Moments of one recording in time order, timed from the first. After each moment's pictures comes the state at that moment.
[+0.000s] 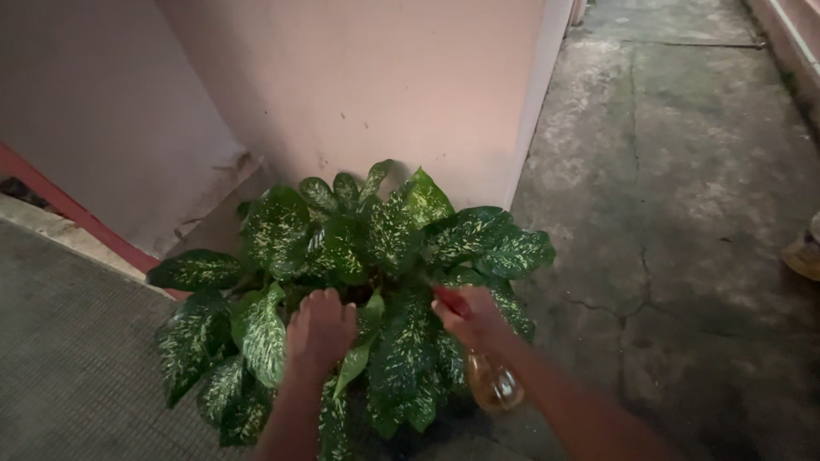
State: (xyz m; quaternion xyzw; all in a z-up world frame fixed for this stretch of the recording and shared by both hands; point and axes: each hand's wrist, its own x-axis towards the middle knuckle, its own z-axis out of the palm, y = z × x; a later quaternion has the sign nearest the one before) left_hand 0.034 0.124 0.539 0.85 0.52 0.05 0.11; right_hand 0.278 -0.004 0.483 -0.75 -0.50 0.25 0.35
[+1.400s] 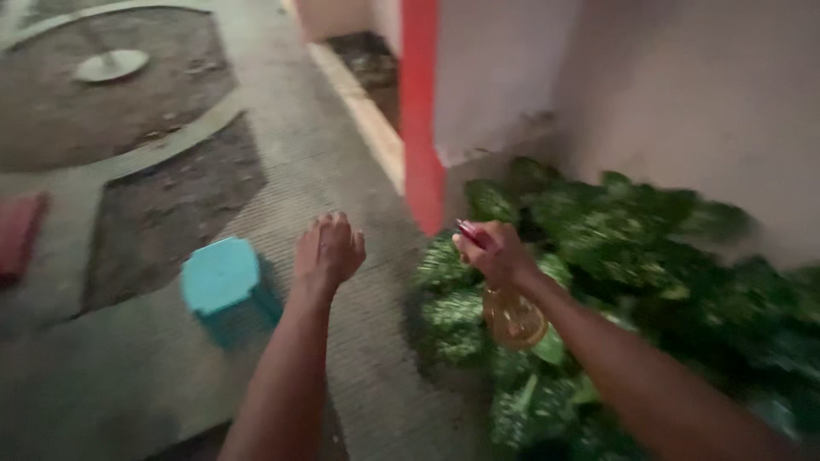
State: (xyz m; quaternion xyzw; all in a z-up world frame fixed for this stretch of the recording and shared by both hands) left_hand -0.484 0.241 0.582 0.64 0.76 0.12 0.05; right_hand -0.192 0.271 0.566 -0.49 -0.77 0.29 0.30
